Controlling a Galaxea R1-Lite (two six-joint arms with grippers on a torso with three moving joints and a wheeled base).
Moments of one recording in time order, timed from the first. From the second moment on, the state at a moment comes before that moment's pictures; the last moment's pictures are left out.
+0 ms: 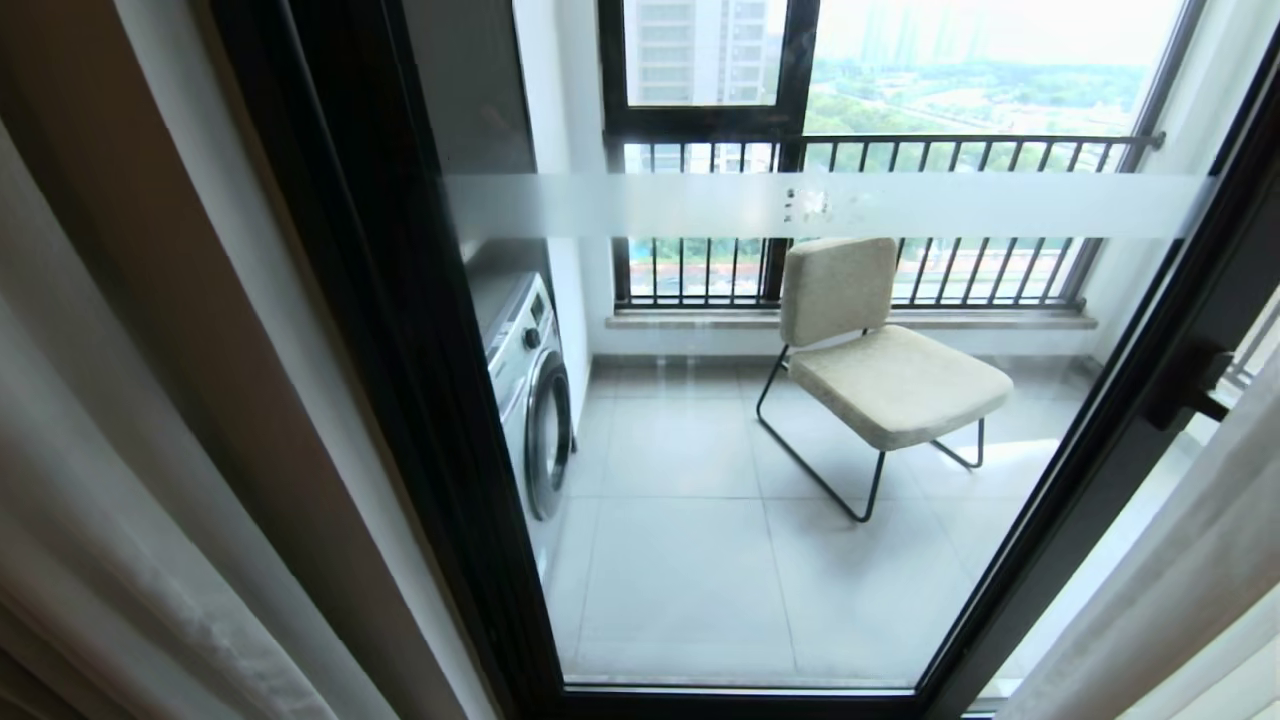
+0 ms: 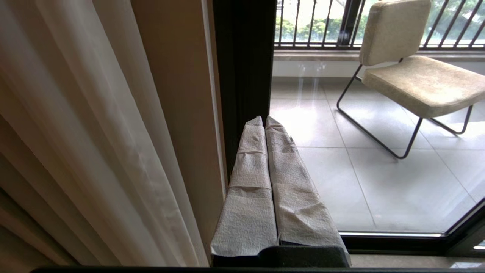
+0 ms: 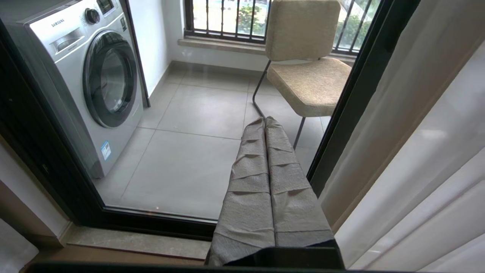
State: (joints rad) left arm 0.00 0.00 0.00 0.00 0.01 -0.01; right arm 0.00 0.00 0.00 0.01 0.04 -0.09
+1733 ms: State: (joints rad) left arm 0.00 0.00 0.00 0.00 0.01 -0.01; right arm 0.00 0.00 0.00 0.00 0.04 -0.09
